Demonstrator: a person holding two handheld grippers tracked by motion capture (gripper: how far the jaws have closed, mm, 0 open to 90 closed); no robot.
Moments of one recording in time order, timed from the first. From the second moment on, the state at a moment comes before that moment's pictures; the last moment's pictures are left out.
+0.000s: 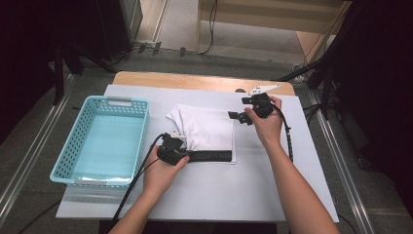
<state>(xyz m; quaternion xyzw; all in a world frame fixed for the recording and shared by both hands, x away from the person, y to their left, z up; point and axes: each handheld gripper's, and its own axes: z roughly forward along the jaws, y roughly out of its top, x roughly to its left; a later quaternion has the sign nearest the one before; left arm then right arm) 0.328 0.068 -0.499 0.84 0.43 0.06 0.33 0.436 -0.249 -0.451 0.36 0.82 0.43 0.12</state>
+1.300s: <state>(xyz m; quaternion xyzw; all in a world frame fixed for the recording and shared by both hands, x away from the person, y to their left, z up) 0.328 0.069 -0.499 0.84 0.43 0.06 0.34 0.494 -0.236 -0.498 0.40 0.86 0.31 0.08</state>
